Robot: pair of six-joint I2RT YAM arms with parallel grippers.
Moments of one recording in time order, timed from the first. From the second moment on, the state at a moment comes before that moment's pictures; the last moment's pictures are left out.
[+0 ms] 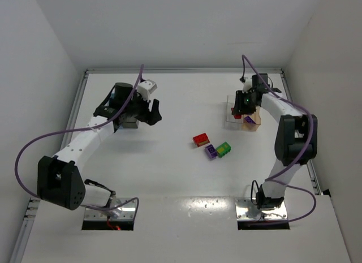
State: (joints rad) left arm -0.28 1.34 1.07 -0.35 0.40 0.08; right arm 0.00 1.83 1.29 -0.47 -0.29 0.00
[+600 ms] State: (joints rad) left arm -0.64 1.51 1.07 -0.32 0.45 0.16; right arm 0.00 1.72 1.30 -0.50 -0.33 0.02
